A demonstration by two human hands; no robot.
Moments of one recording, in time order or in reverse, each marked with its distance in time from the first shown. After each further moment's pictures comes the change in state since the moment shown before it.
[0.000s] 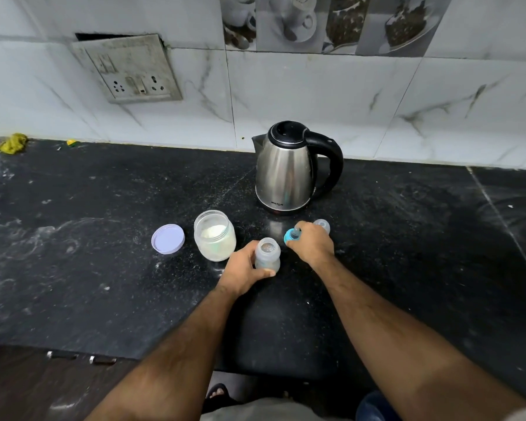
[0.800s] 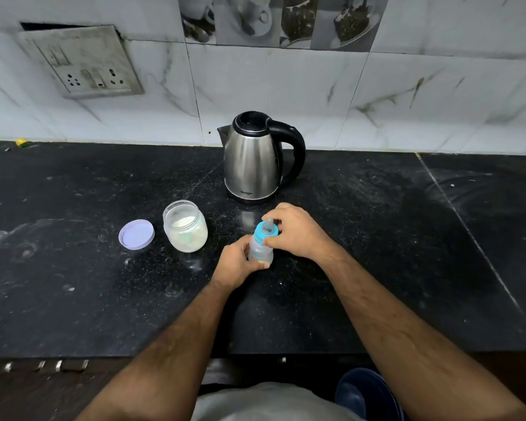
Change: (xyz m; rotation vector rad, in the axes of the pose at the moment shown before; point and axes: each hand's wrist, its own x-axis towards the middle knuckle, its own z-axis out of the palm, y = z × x) left_hand -0.013 0.016 0.041 0.016 -0.035 0.053; right_hand -0.073 -0.001 -0.063 0.034 -0.043 -0.367
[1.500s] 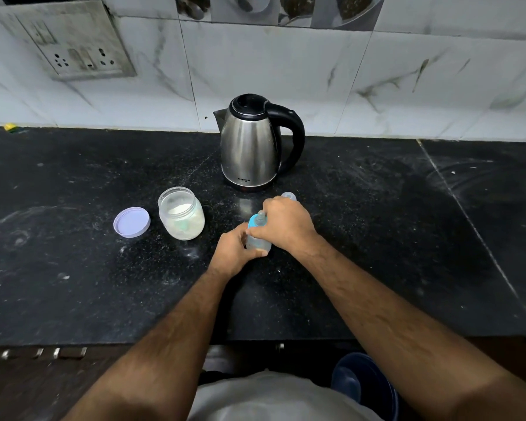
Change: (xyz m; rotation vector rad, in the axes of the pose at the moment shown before) left_hand -0.001 -0.001 0.000 0.046 0.009 0.011; right_hand 0.000 -0.017 0.016 -0.287 0.070 0.075
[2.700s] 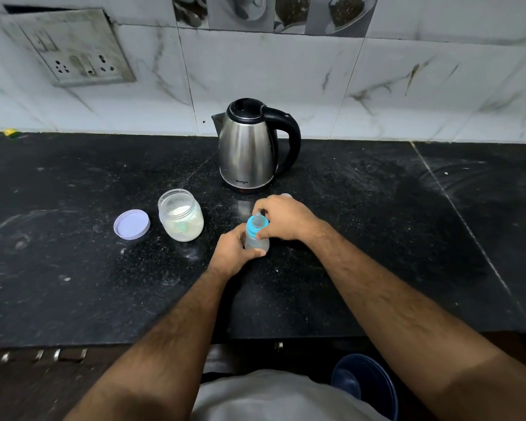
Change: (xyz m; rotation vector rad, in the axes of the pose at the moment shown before) left_hand 0.003 -0.004 0.001 0.005 0.005 0.019; right_hand 0.017 0.017 -0.009 0.092 -0.174 -0.175
